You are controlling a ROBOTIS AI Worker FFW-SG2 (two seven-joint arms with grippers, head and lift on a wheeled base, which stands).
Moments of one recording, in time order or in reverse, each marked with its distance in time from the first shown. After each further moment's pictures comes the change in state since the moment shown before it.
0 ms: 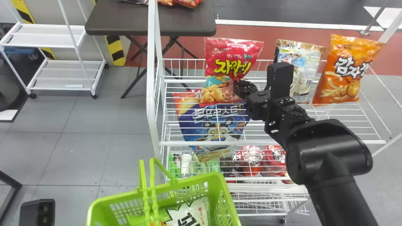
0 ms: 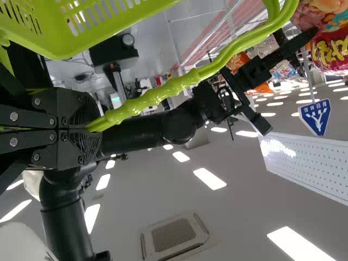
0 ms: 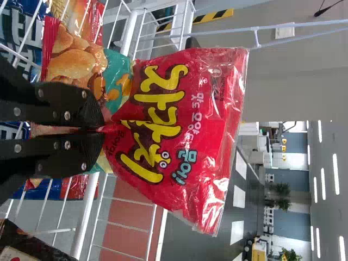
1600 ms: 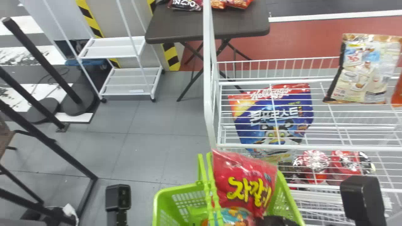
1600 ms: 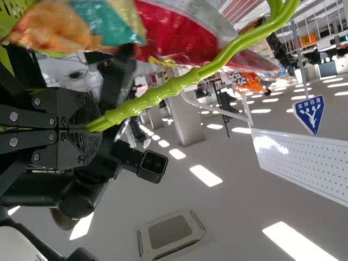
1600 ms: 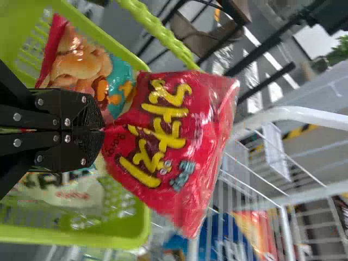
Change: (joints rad) left arm -0.055 -0.003 -0.004 0.043 0.004 -0.001 0.000; right arm 0.699 -0.192 0.072 -0.865 -0.376 0.675 0.057
